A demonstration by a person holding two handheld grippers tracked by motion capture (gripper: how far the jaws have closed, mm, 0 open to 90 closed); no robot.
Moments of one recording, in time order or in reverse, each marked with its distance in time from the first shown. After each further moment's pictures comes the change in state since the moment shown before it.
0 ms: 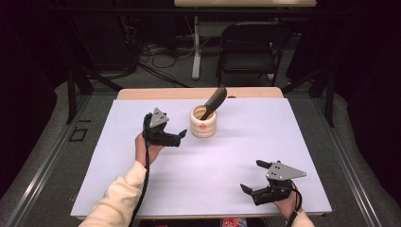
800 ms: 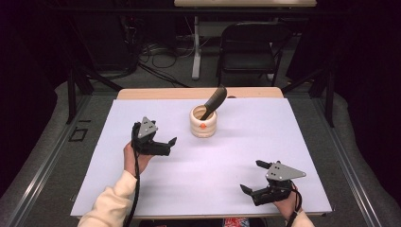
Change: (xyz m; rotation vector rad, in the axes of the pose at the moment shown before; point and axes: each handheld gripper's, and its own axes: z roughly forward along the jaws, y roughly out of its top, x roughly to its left) left arm 0.001 -0.025 -0.033 0.024 0.045 0.000; right arm 0.001 0.001 0.000 0.005 0.000 -0.006
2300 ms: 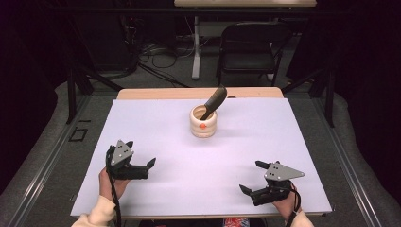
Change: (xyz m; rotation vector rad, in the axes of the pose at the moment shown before) left arm -0.002 -0.056 -0.069 0.024 0.052 -0.040; right arm 0.001 -0.001 0.002 0.013 -0.003 0.000
